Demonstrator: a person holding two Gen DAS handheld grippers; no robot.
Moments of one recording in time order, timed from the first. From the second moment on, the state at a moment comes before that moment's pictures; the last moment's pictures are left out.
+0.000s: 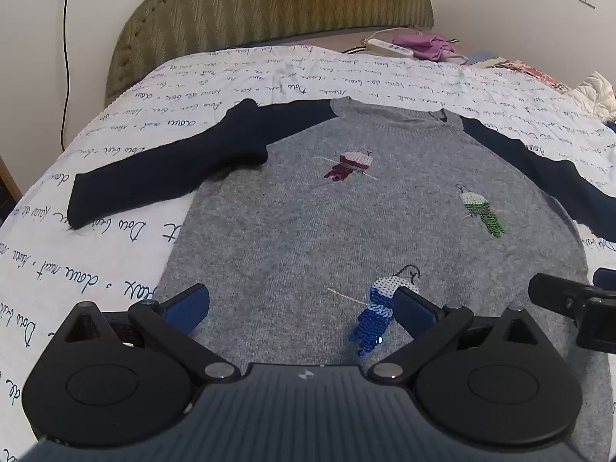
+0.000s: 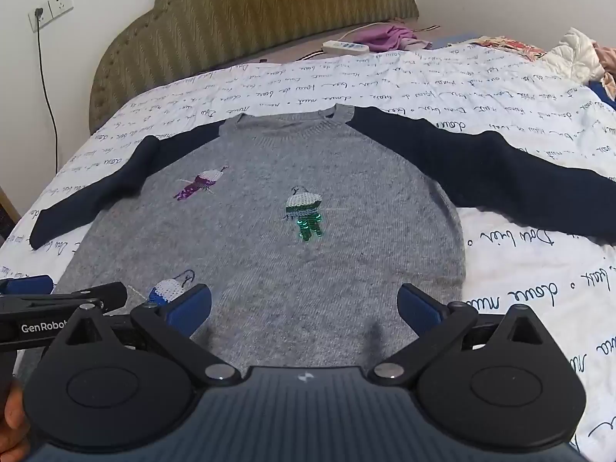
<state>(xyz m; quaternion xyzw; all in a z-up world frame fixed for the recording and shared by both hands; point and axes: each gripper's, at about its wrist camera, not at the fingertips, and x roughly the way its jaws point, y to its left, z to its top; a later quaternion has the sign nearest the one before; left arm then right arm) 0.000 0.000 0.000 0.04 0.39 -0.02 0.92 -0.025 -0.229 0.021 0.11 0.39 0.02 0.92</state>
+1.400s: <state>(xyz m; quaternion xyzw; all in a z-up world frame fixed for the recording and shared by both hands) -0.006 -0.007 0.000 0.05 0.38 -0.03 0.92 -0.024 -0.236 0.015 0.11 0.40 0.01 0.91</state>
